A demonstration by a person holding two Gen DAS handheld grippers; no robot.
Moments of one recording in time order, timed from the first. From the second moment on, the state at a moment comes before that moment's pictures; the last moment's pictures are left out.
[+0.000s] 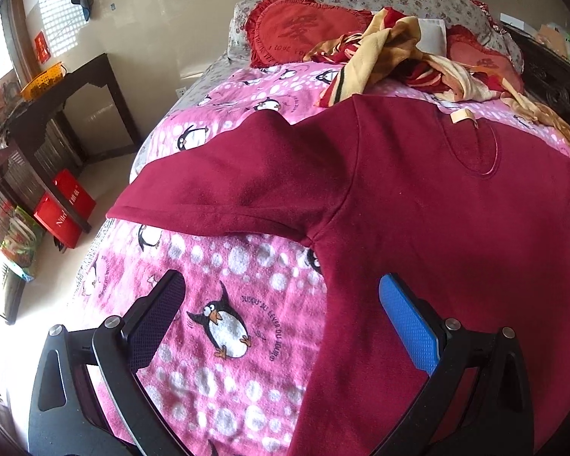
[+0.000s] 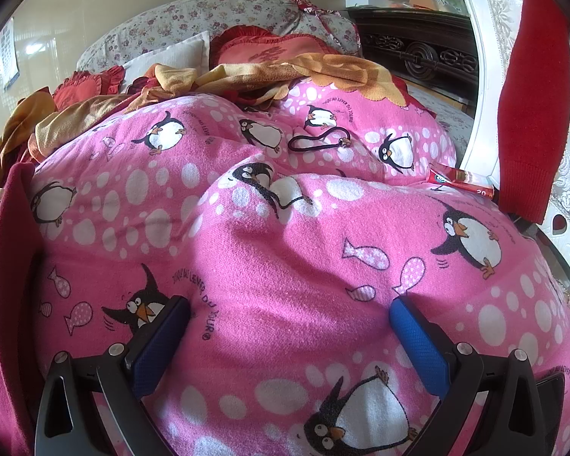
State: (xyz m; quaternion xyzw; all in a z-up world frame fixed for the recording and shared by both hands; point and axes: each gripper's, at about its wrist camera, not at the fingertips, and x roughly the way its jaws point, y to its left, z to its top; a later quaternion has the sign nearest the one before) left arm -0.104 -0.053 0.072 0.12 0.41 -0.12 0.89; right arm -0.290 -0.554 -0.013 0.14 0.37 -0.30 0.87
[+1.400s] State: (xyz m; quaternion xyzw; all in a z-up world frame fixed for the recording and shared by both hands) left arm -0.184 -0.078 0.131 0.13 0.36 -0.19 0.91; right arm -0.385 -0.315 0.189 0.16 0.36 -0.07 0.92
